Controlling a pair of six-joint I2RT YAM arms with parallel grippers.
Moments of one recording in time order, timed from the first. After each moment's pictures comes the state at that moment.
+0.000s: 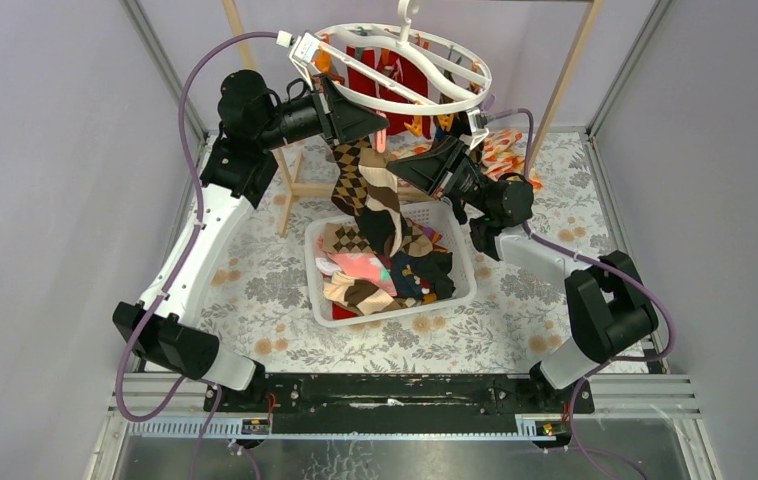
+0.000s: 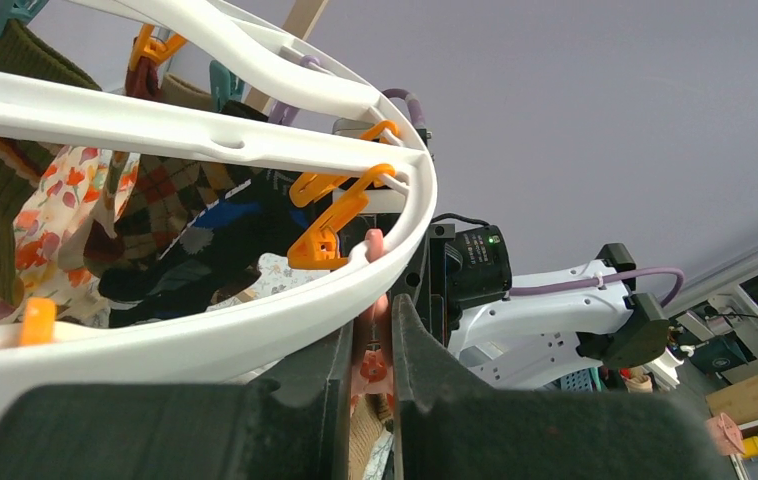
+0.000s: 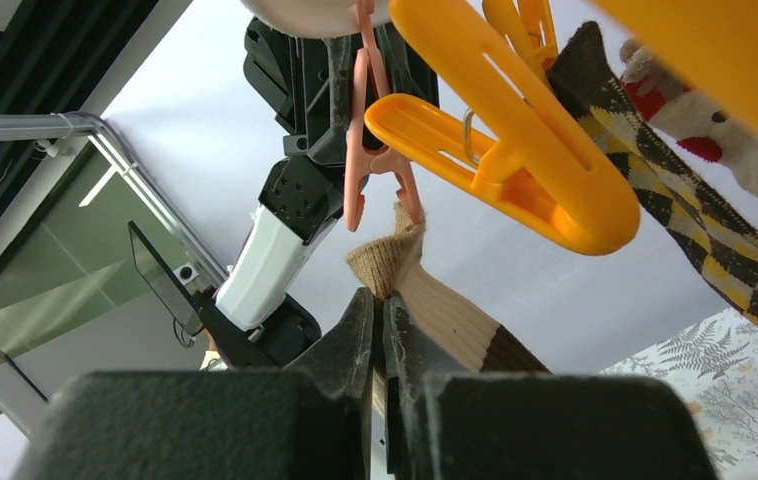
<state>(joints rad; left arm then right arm) -0.33 1.47 1.67 -0.06 0.85 -0.71 0.49 1.58 0.97 1.39 -0.67 1.37</state>
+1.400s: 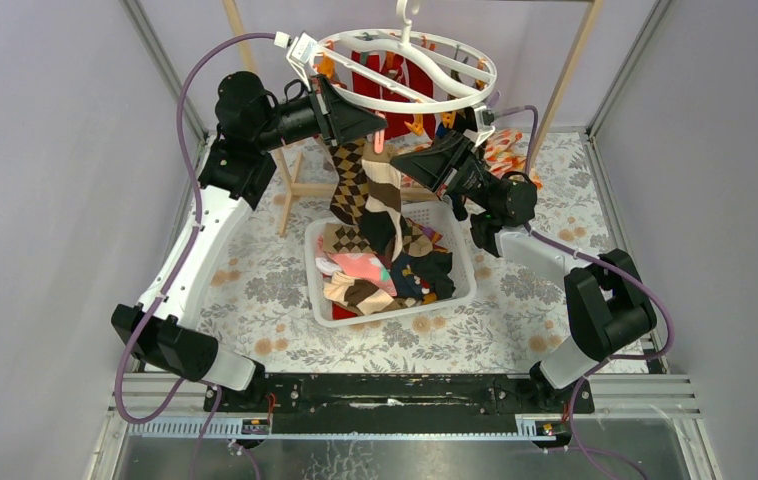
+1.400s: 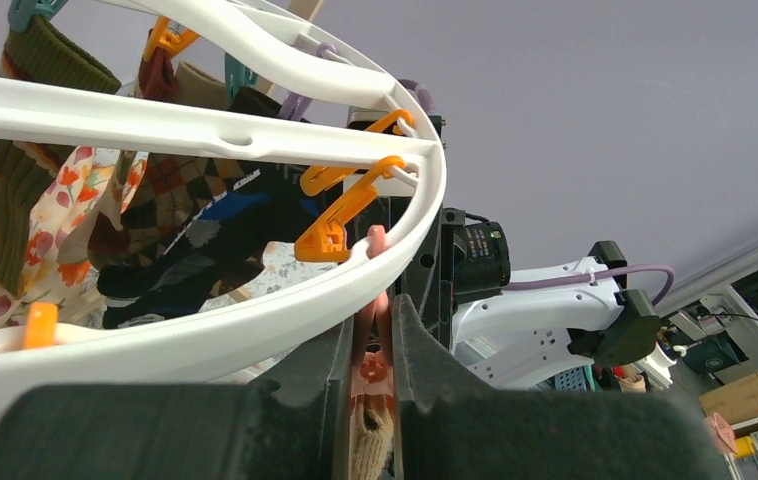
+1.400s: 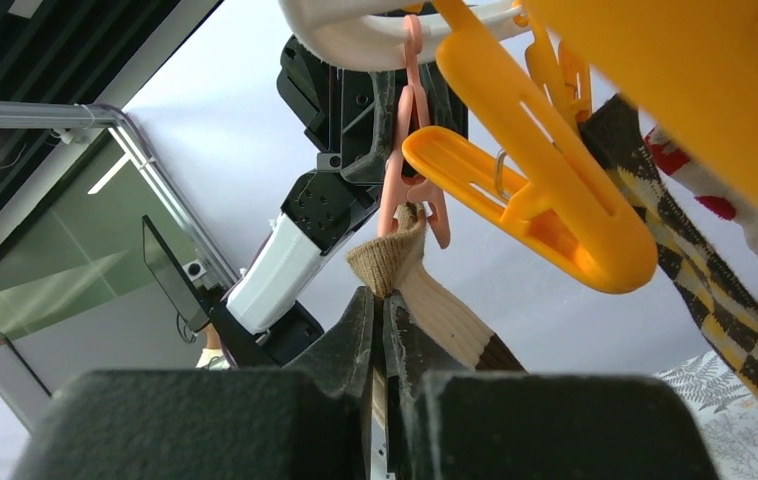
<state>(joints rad) -0.32 1.46 1.66 -0.04 0.86 -0.72 0.48 1.60 1.00 1.46 -0.68 1.39</state>
